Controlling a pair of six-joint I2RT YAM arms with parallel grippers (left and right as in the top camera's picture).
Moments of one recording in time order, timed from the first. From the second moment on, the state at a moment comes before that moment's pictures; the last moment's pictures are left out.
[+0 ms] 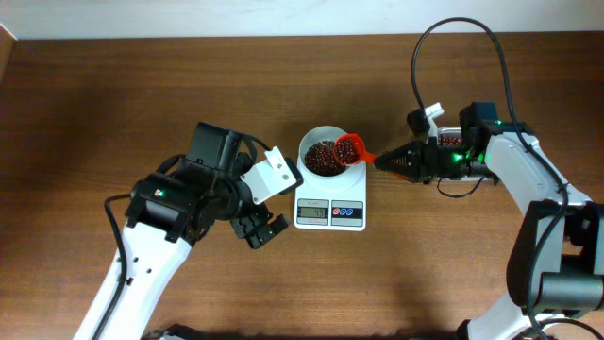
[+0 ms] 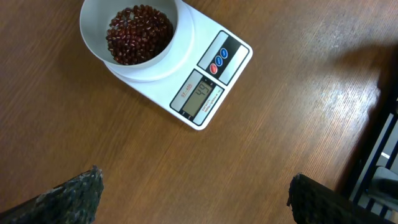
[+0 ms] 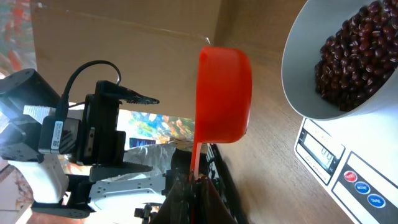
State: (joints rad) left arm -0.35 1.25 1.24 -1.10 0.34 0.62; right arm -0.05 1.84 1.22 -0.99 -1.44 -0.24
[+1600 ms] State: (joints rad) left arm -0.35 1.25 1.24 -1.10 0.34 0.62; right arm 0.05 1.84 1.22 -0.79 -1.46 -0.06
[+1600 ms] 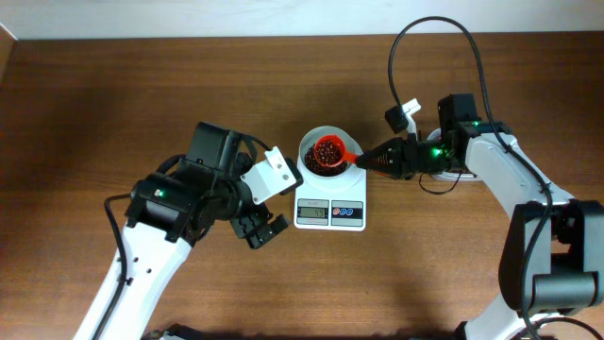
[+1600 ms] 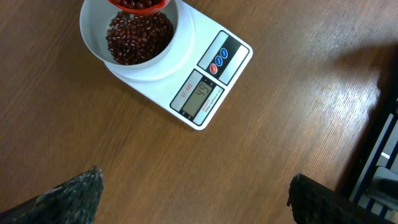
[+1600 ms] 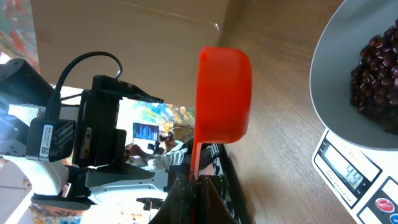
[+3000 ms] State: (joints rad) left arm -0.35 1.25 1.24 -1.10 0.34 0.62; right arm 0.09 1.84 1.21 -0.57 -1.41 0.12
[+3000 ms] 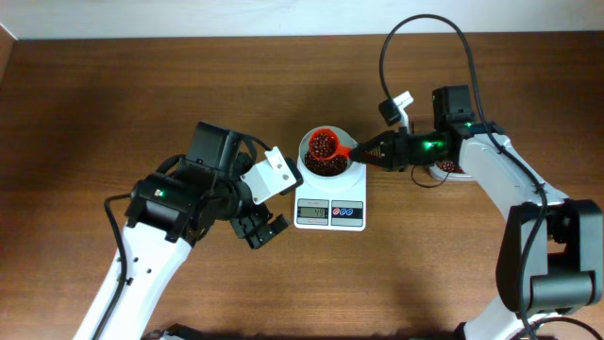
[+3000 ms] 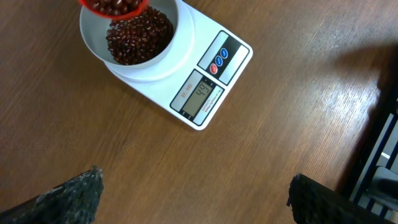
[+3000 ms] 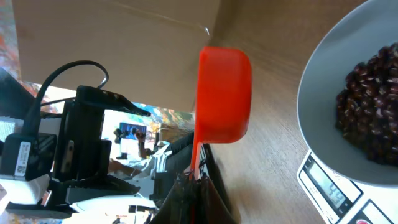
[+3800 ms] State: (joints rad) left arm -0.35 1.25 1.24 -1.10 0.34 0.62; right arm 0.07 1.84 1.21 -0.50 -1.07 -0.12
